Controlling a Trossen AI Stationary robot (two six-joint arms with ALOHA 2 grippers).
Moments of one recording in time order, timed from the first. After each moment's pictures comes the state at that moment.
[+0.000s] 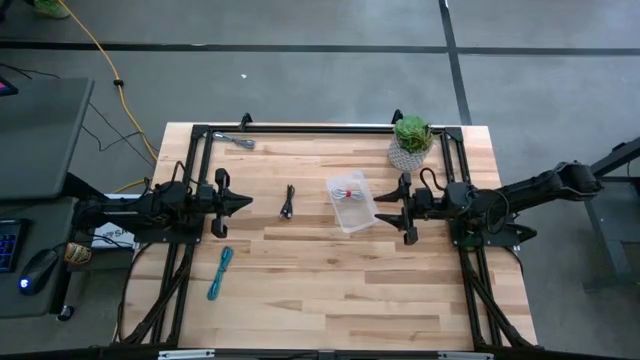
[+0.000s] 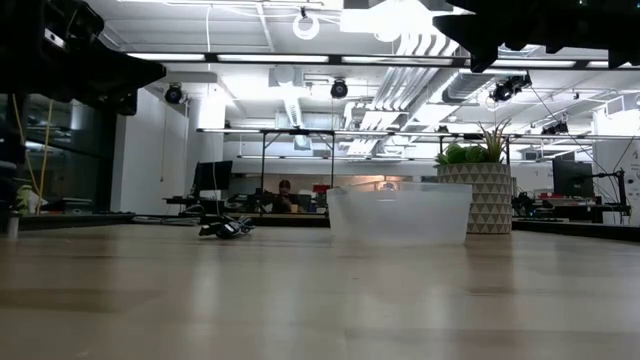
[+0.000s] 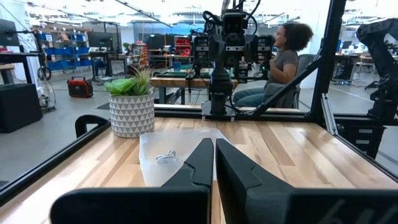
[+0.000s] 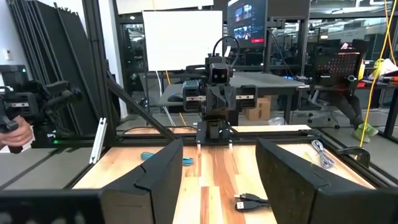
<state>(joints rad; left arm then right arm) 0.15 0.02 0.01 0.07 -0.04 -0.01 0.14 0.88 0.30 0.69 0.11 0.00</state>
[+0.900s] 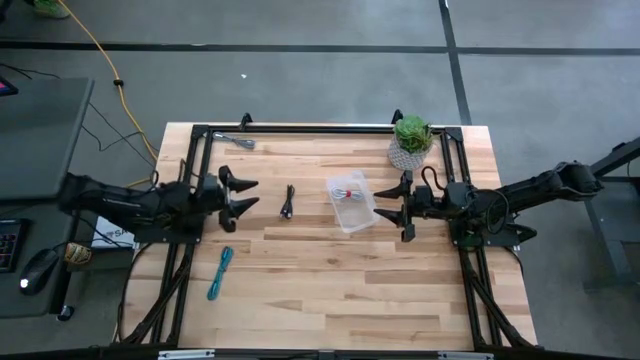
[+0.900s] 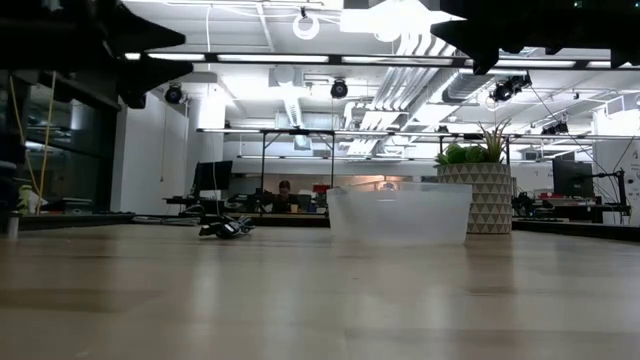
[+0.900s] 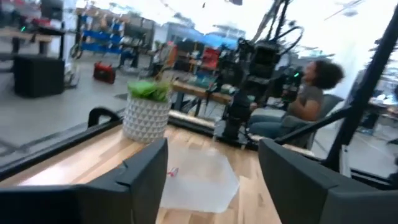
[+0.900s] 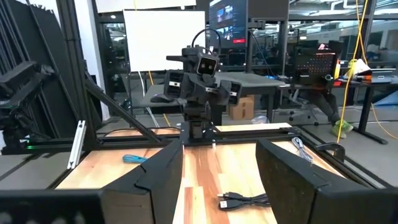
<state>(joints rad) 0.03 0.42 0.10 0.39 -0.31 -0.21 0.14 0.88 0.30 0.69 0.18 -0.01</state>
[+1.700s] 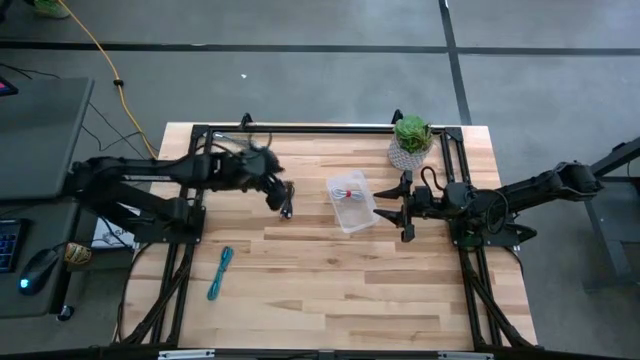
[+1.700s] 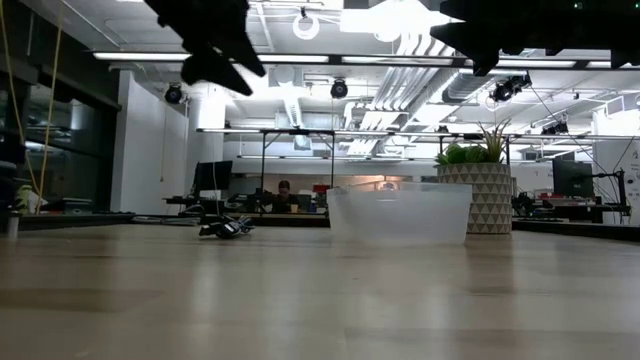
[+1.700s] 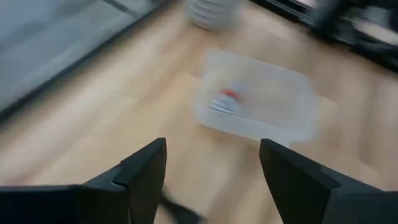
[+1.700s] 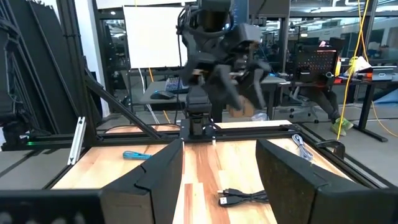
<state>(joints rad) 0.22 1.18 0.95 -0.47 -0.22 -0.40 0.14 0.88 0.30 0.68 0.18 -0.01</state>
